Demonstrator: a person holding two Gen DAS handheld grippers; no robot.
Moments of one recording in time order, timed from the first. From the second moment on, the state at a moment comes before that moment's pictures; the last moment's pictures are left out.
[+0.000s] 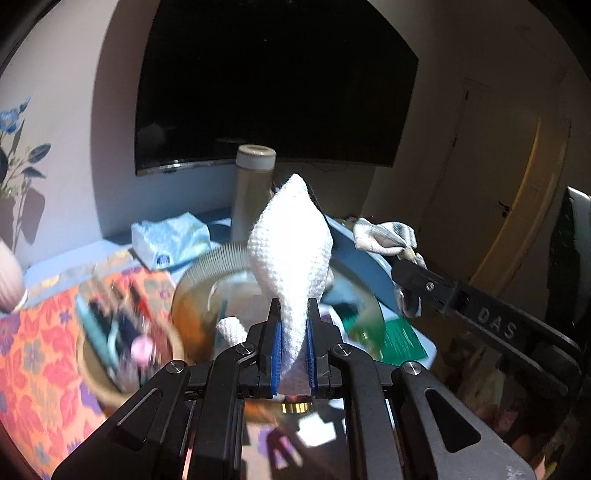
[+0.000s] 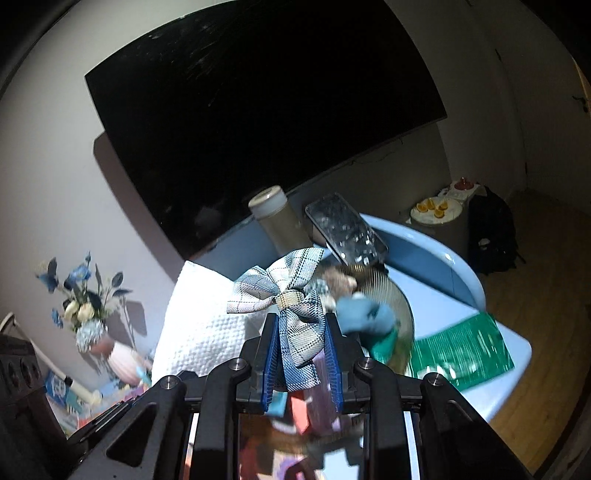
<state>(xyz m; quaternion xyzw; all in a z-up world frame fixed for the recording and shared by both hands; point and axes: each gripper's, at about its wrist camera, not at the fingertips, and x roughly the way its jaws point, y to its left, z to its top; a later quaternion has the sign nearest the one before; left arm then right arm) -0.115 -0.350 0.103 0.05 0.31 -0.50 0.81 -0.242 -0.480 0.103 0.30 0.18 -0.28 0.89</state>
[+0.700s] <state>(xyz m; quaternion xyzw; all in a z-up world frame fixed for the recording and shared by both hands) -0.095 -0.385 0.099 0.07 0.30 -0.47 0.83 -0.238 -0.544 0.073 0.38 0.19 -0.29 0.86</state>
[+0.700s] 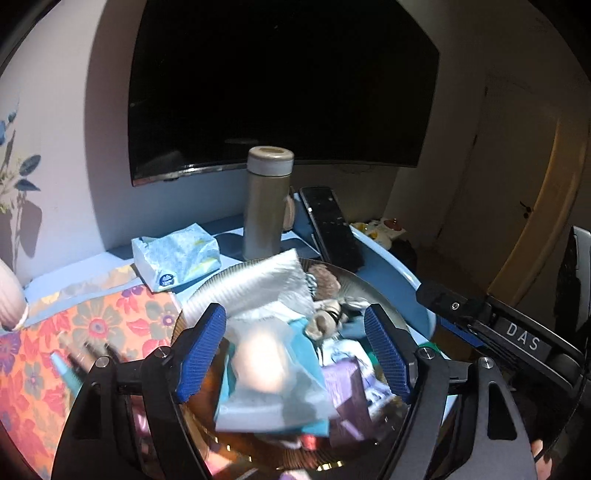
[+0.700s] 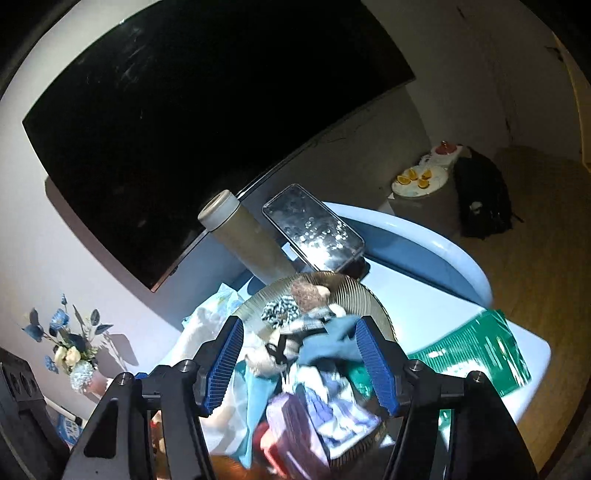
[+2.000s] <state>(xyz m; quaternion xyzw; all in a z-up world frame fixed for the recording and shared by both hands) -0.015 -0.032 0.012 0.05 0.32 -0.10 0.94 -0.089 -0.182 0.023 0.07 0.28 -0.08 0.95</state>
